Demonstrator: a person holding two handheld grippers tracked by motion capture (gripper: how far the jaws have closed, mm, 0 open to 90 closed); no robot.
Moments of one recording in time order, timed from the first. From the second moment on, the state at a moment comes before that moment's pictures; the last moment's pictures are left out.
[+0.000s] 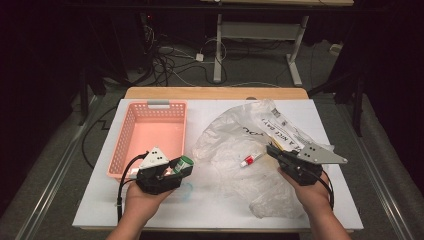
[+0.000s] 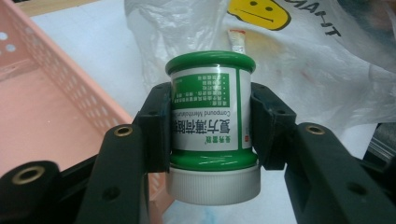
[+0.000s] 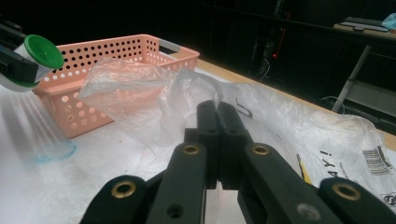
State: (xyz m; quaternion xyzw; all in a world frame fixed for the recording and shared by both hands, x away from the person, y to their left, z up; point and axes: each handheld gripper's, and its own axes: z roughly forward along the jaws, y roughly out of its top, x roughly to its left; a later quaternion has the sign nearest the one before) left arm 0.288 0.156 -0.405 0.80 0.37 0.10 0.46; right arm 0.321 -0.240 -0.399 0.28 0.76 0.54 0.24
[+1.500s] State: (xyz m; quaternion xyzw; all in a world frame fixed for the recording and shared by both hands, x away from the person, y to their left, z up) left arm 0.307 0.038 -0.429 0.84 0.29 0.07 0.45; right arm 0.322 -0.235 -0.399 0.28 0.76 0.54 0.24
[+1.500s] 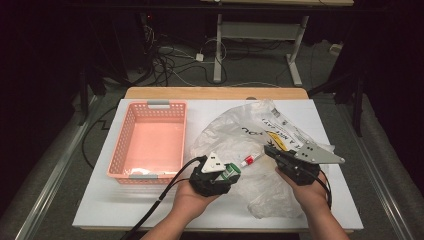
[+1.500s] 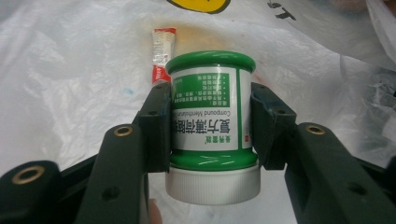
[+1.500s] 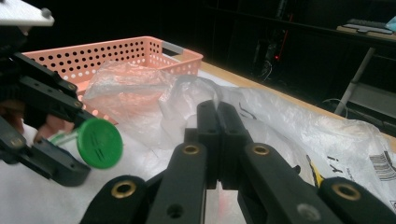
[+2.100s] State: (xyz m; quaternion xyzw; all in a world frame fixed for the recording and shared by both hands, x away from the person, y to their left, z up) left arm 0.325 -0.008 -0.463 0.86 0.27 0.07 0.42; right arm 0.321 -0.237 -0.396 0.28 0.75 0.54 0.24
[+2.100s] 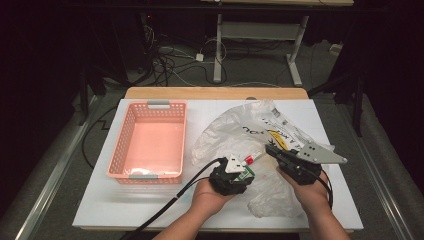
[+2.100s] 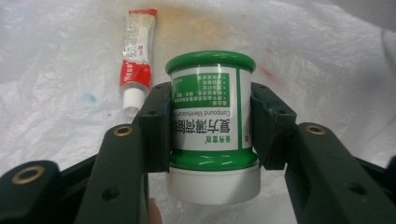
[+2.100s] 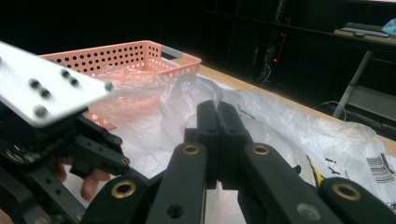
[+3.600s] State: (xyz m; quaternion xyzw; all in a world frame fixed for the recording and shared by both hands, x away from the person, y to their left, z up) left arm 0.356 -0.058 -0.474 0.85 0.28 0.06 0.45; right arm 0.324 -0.245 -0.396 0.29 0.75 0.55 0.24
